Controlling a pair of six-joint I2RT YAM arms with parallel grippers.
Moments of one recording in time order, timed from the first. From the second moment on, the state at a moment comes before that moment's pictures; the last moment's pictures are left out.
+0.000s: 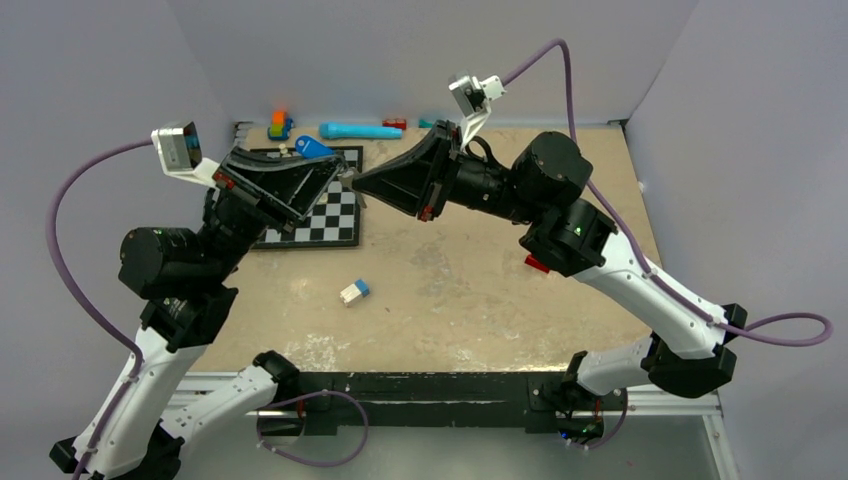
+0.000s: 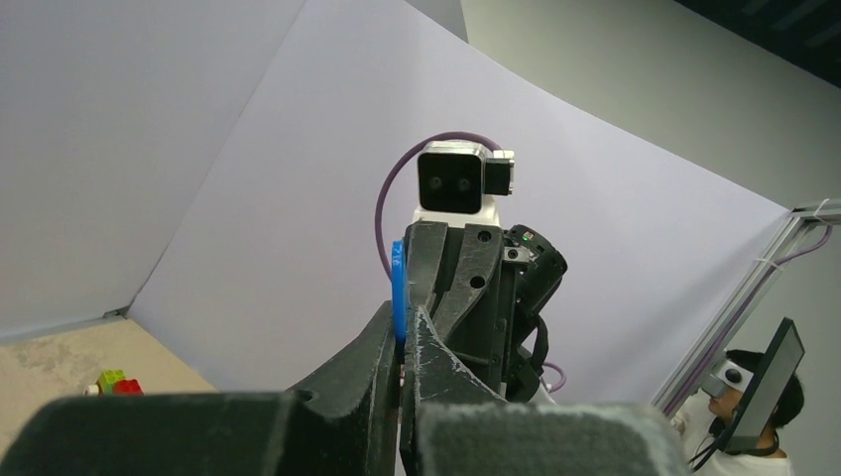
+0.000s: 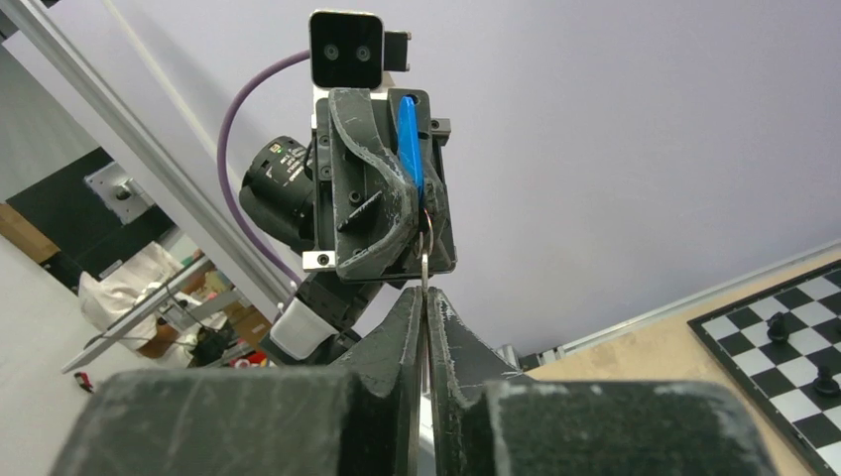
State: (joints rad) left arm -0.59 0.78 1.25 0.14 0.24 -0.88; right arm 1.03 1.35 1.73 -0.04 -0.33 0.63
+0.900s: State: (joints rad) left arm -0.59 0.77 1.25 0.15 0.21 -0.89; right arm 1.03 1.48 2.02 -0.28 -0.35 0.53
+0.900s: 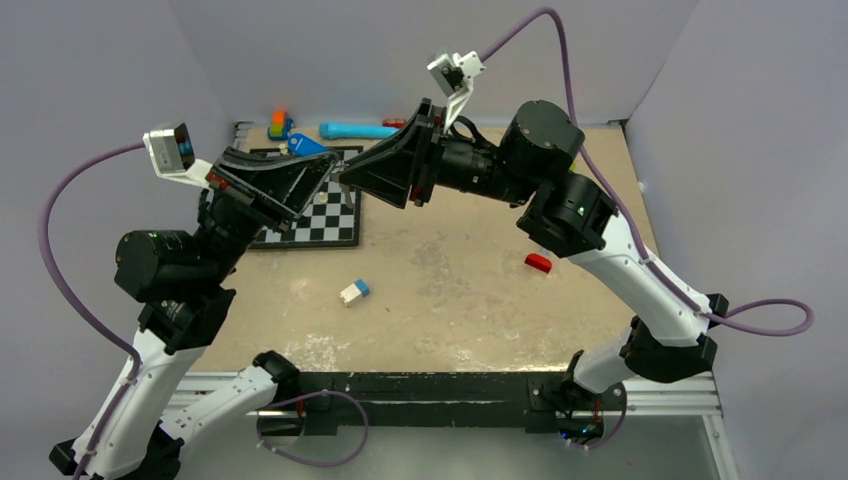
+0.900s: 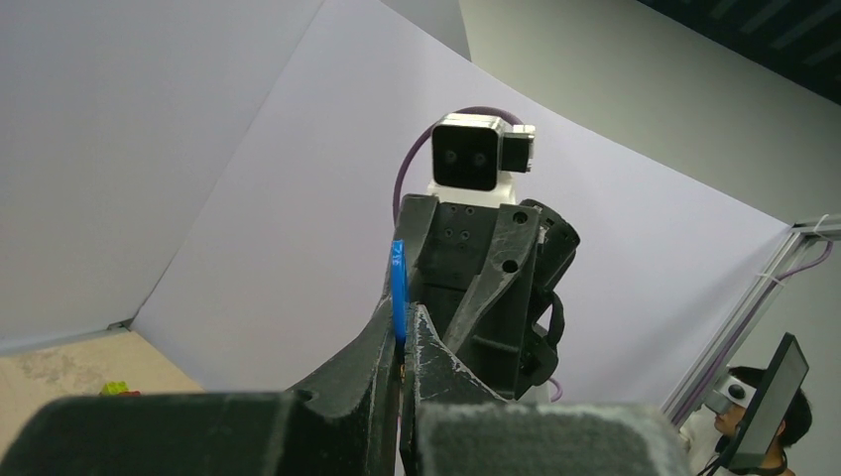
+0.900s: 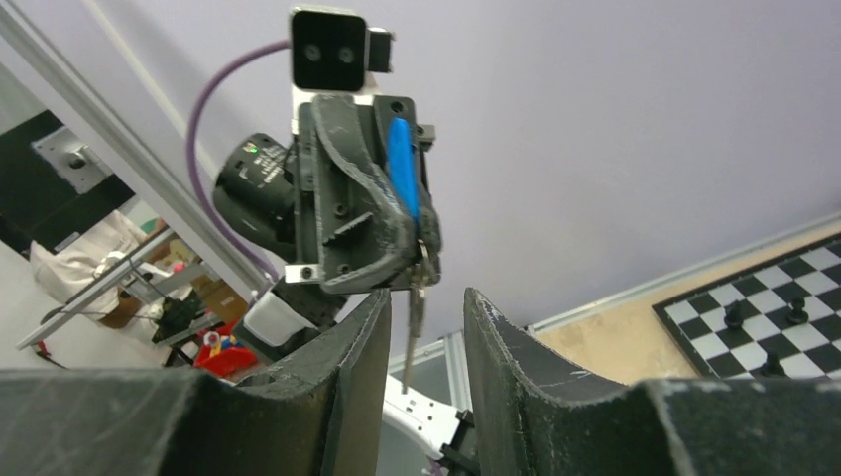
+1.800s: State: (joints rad) left arm -0.59 0.76 1.25 0.14 0.22 -0.89; right arm 1.03 1.50 2.03 -0.29 -0.36 0.52
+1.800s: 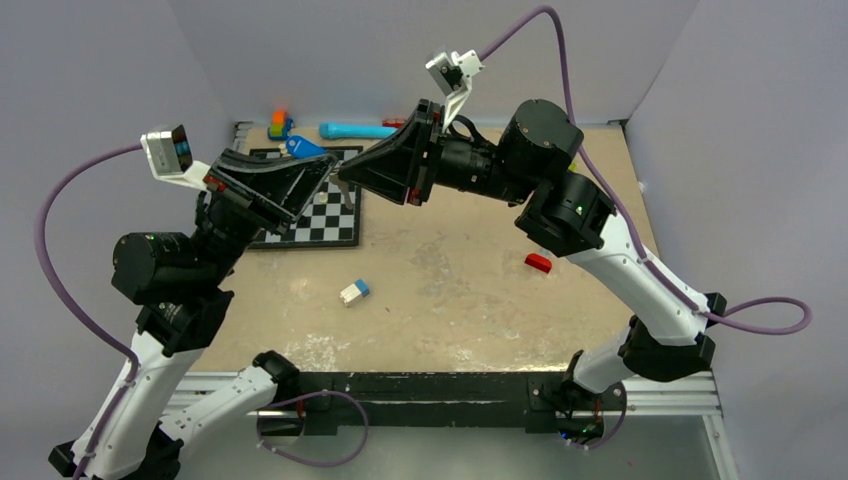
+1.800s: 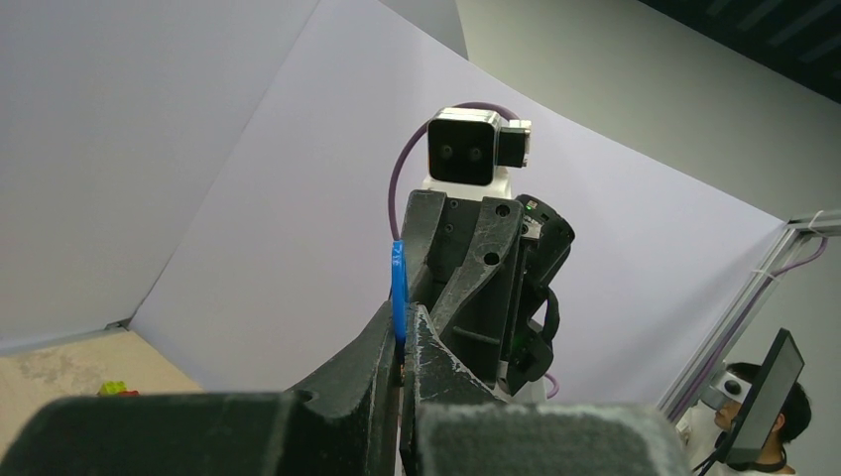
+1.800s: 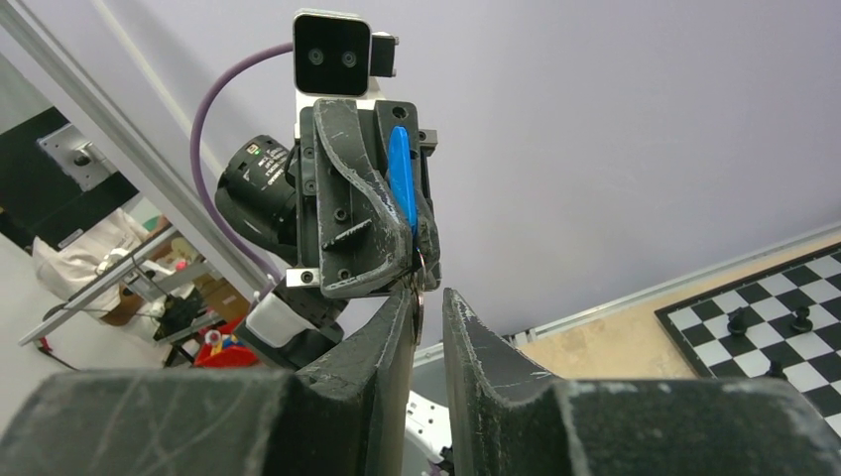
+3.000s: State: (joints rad) left arm -0.59 0.78 1.37 -0.11 0.34 -0.78; right arm 1.03 1.45 1.96 -0.32 -0.35 0.53
